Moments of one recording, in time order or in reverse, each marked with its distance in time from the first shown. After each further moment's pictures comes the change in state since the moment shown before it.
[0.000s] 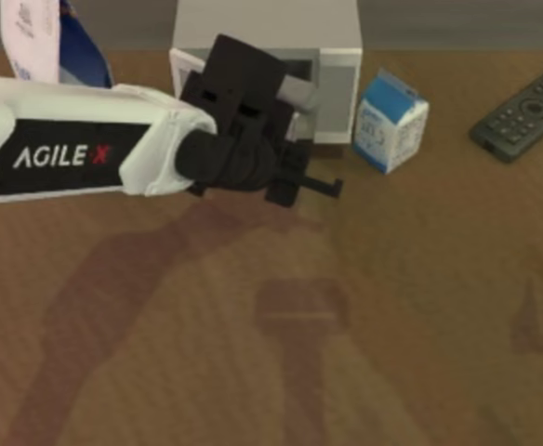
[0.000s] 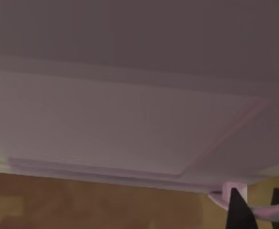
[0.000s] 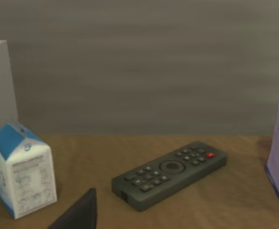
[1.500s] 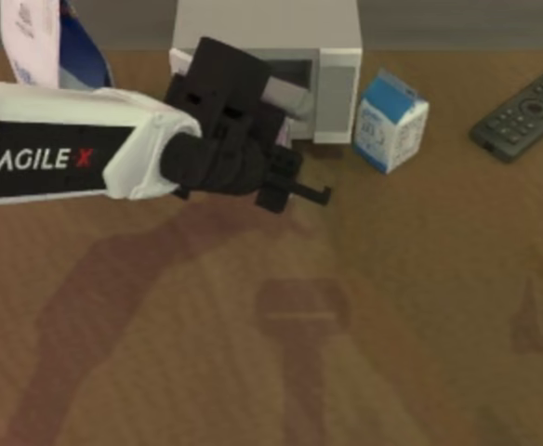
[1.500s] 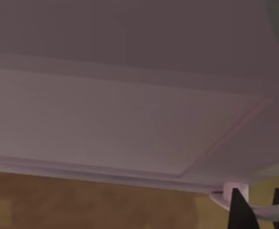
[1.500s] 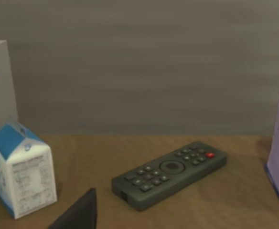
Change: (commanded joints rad) left arm 0.028 -0.030 -0.043 0.014 0.041 0.063; right arm 0.000 0.000 0.000 0.000 0.000 0.000
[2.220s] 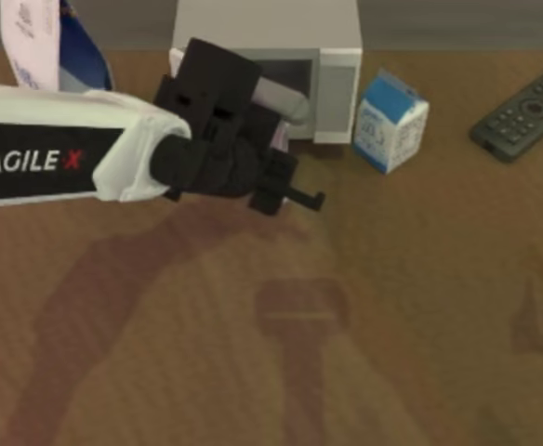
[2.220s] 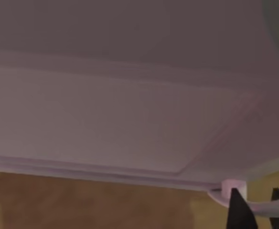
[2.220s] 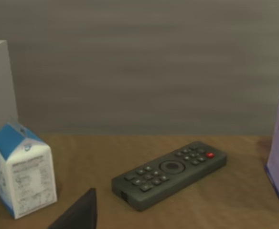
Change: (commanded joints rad) left arm 0.013 -0.021 -0.024 0.007 0.040 0.041; right arm 0.000 0.000 0.000 0.000 0.000 0.000
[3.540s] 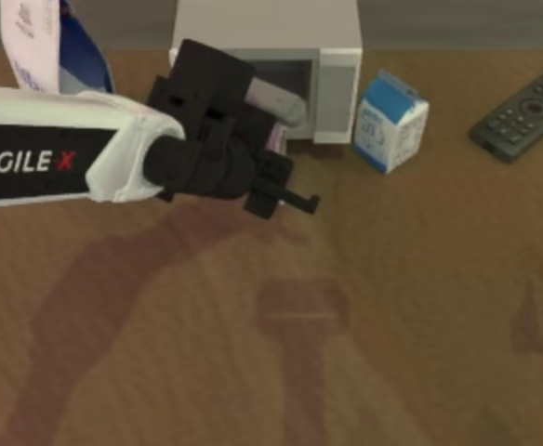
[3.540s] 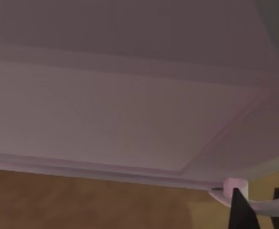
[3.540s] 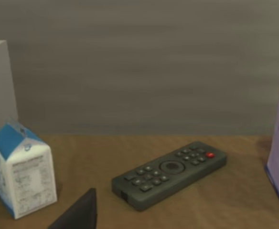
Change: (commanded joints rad) left arm 0.011 -0.007 -0.015 0.001 0.016 0.024; right arm 0.000 0.000 0.000 0.000 0.000 0.000
